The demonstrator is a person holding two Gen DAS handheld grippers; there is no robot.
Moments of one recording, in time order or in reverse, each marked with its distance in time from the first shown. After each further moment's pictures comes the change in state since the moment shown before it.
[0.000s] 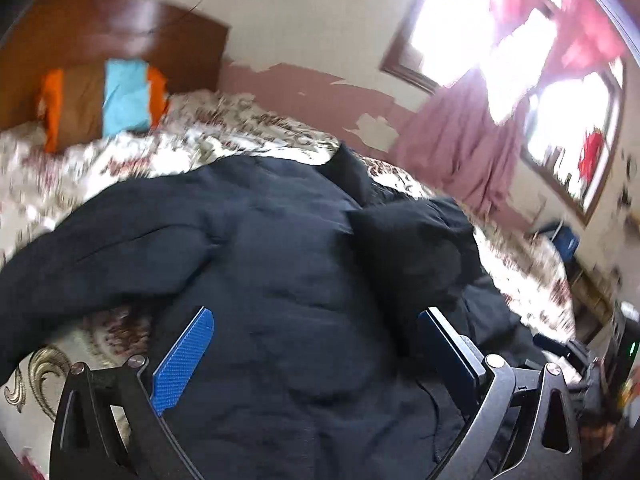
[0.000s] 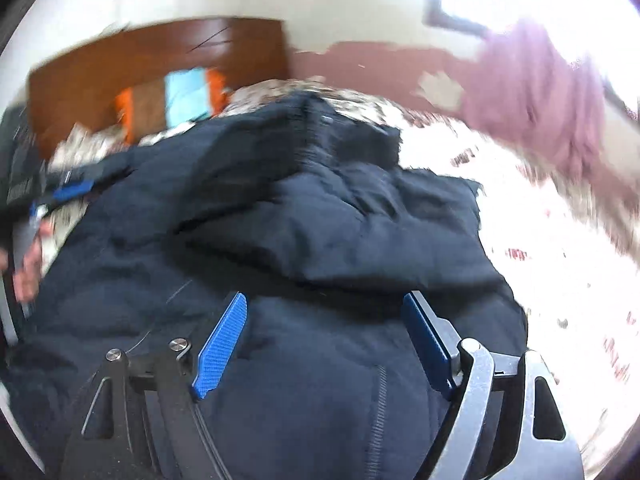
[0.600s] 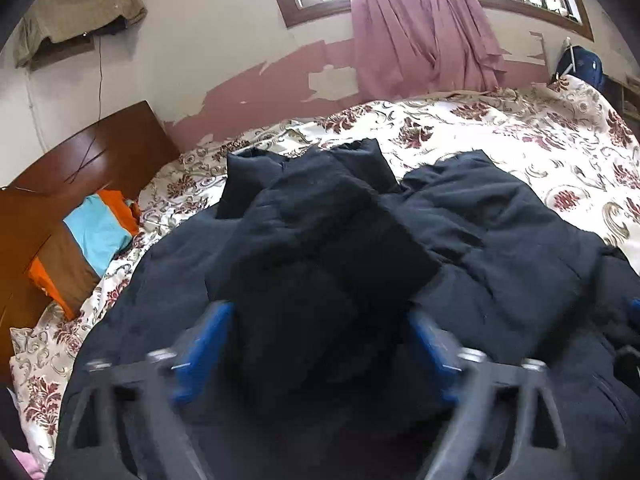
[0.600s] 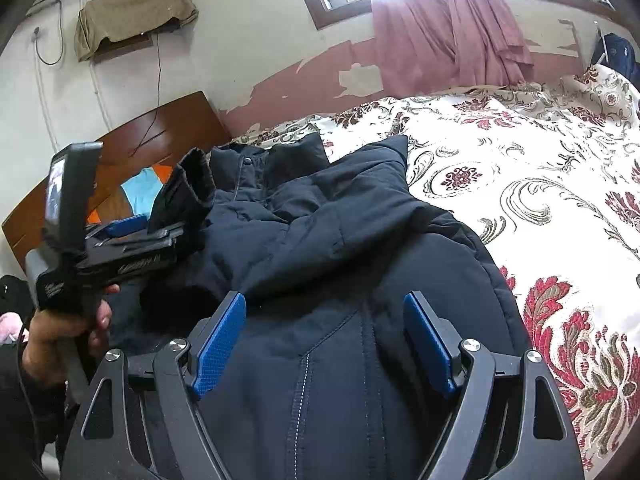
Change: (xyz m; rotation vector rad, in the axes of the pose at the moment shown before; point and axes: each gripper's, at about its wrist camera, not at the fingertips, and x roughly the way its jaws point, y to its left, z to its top) left arm 0.113 -0.175 0.019 0.516 0.096 0.299; right arm 0.008 -0.076 -0.031 0.343 -0.136 0.034
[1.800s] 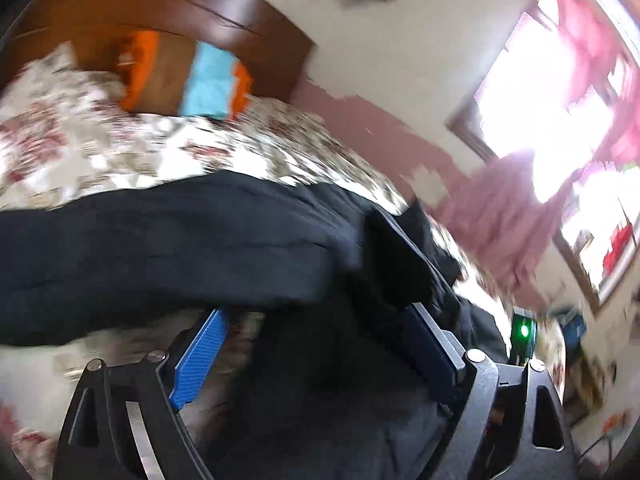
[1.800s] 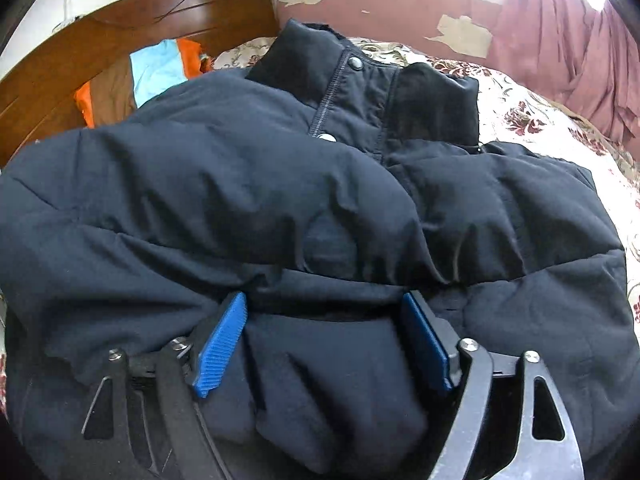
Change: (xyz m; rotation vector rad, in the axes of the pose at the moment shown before) left arm -0.068 0.258 -0.185 -0.893 -0.136 -0.196; right arm 0.204 0.141 0.049 -0.327 0.301 -0.032
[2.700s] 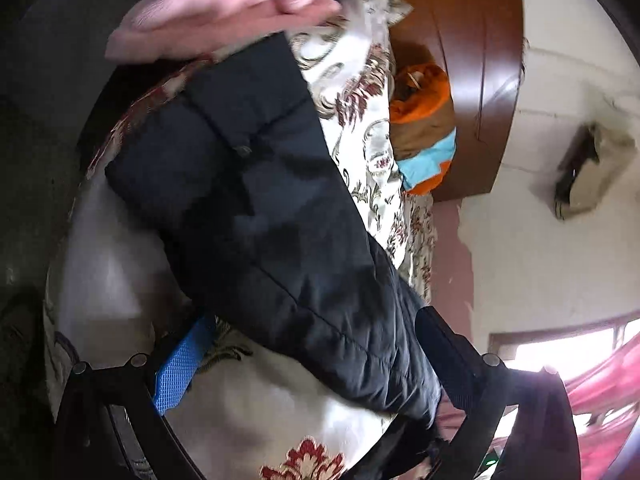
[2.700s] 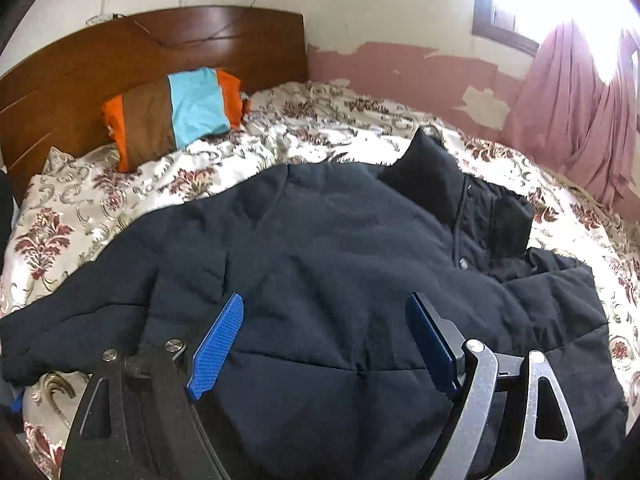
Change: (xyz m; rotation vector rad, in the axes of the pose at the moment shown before) left arm -0.068 0.254 -0.024 -0.960 -0.095 0.035; right arm -0.037 0.171 0.042 -0.088 -0.128 -0.088
